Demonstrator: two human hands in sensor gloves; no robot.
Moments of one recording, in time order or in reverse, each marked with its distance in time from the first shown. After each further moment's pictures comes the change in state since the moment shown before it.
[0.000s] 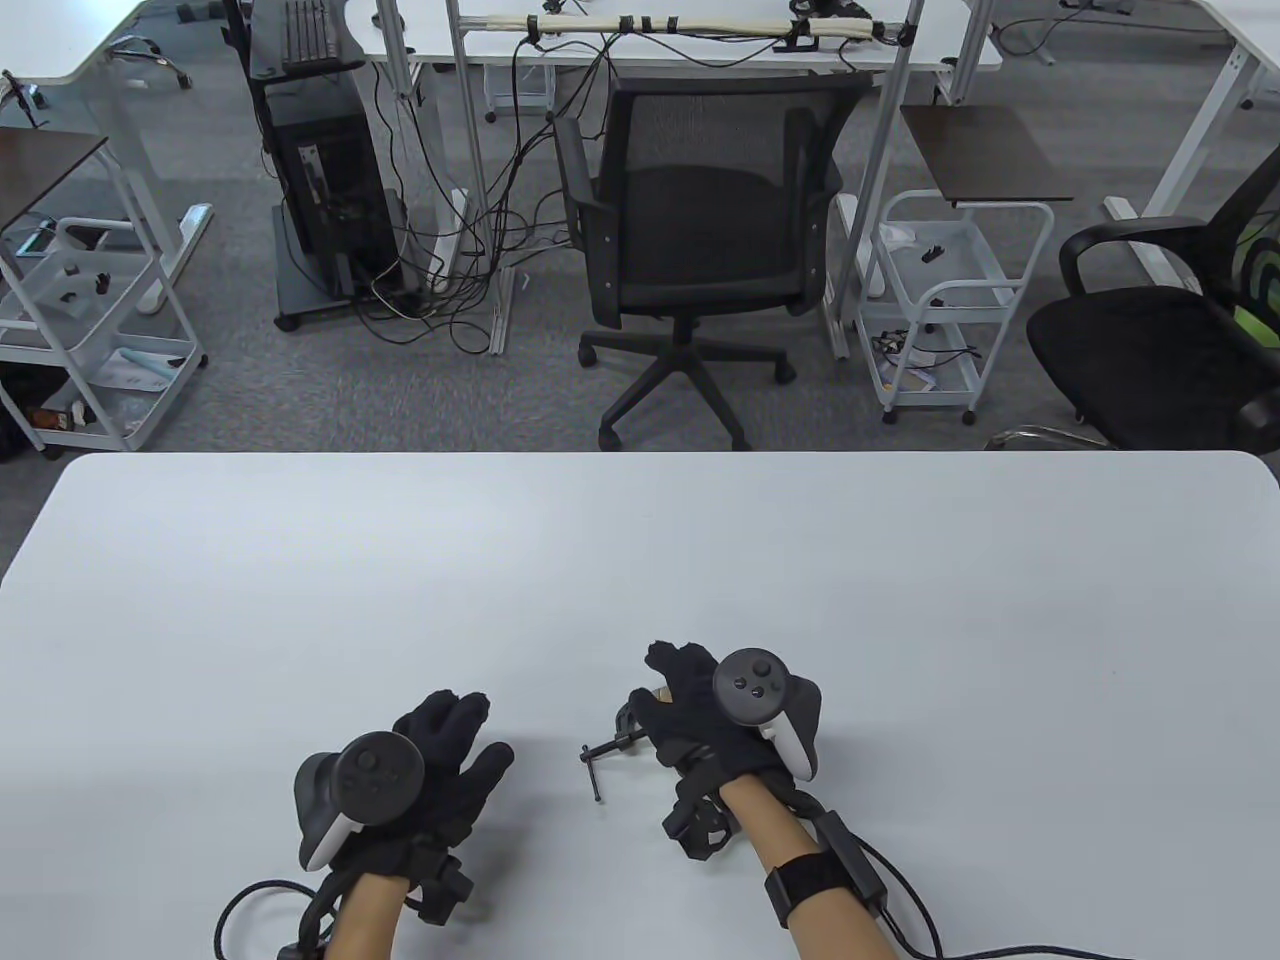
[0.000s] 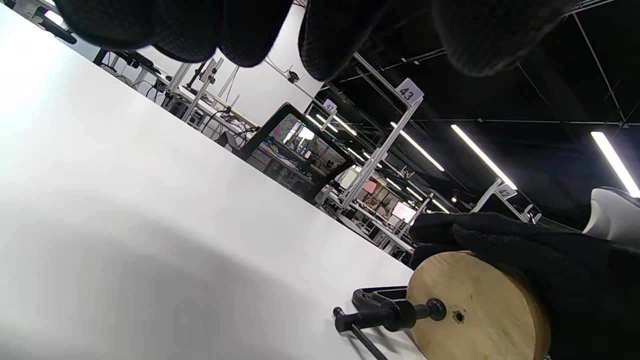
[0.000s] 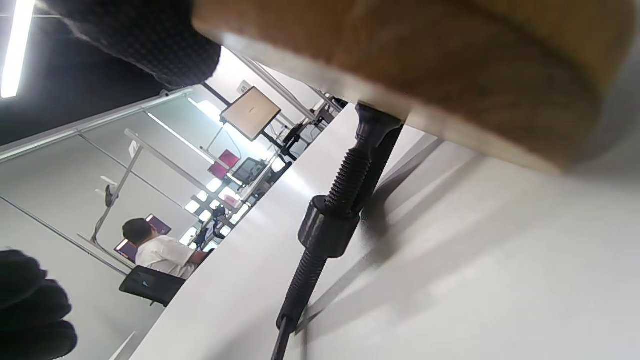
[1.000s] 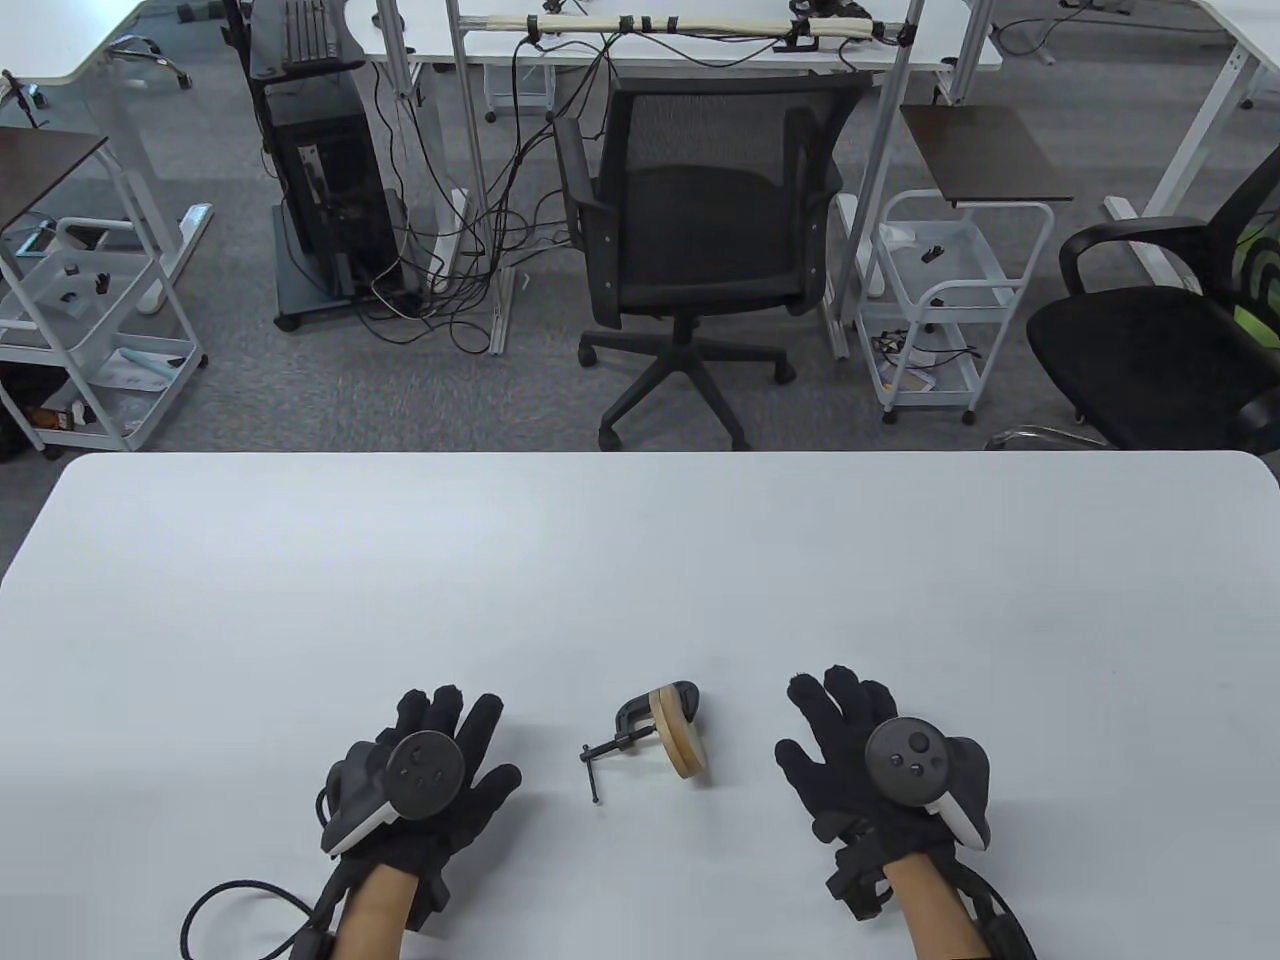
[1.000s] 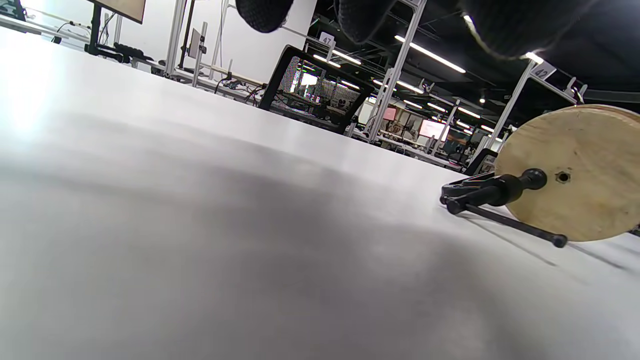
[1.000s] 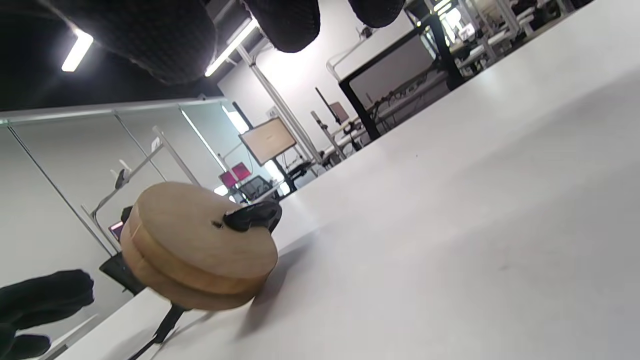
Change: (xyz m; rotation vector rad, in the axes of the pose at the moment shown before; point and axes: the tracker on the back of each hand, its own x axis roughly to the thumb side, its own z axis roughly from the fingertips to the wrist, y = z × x) left_hand -0.011 -0.031 -0.009 -0.178 0.014 -0.286; right_hand -0.065 -0.100 0.085 -0.151 -0.122 0.236
